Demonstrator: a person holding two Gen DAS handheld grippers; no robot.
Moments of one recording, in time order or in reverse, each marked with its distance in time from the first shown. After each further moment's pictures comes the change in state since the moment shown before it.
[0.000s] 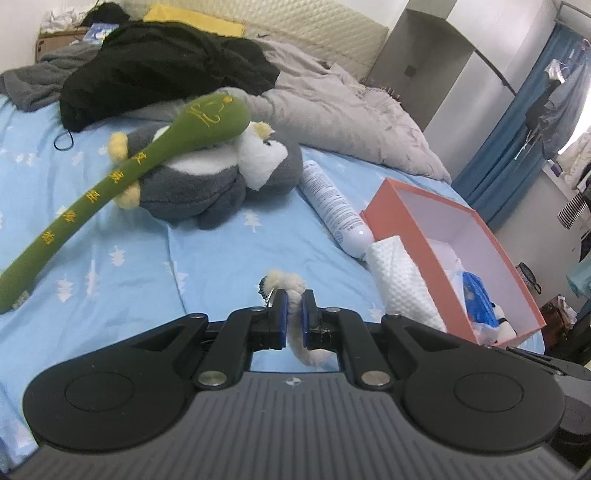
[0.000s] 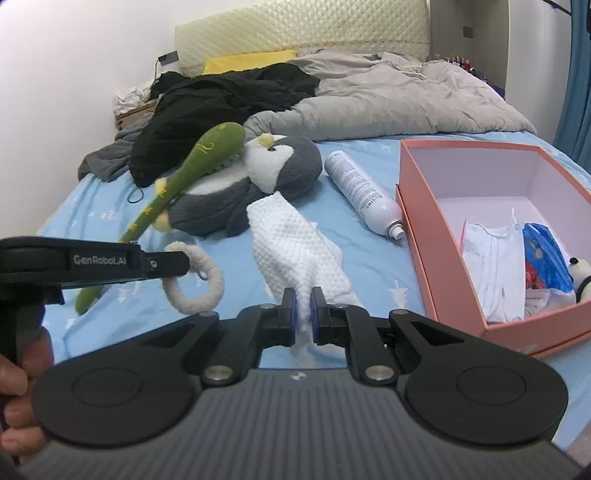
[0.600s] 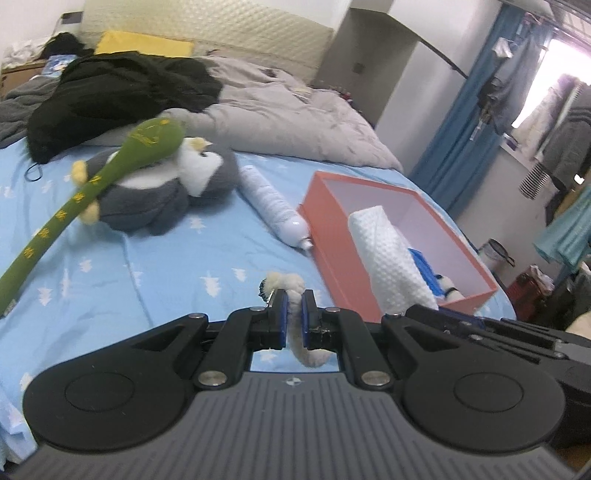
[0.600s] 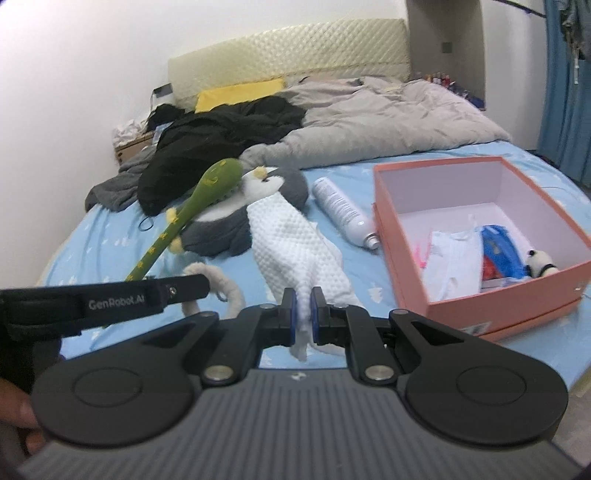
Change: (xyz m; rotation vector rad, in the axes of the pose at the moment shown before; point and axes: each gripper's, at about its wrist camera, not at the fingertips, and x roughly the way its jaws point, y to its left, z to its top) left arm -0.055 -0.065 -0.025 0.126 -0.018 -0.101; right arm -0.079 -0.015 -0.010 0.057 -0.088 -0.021
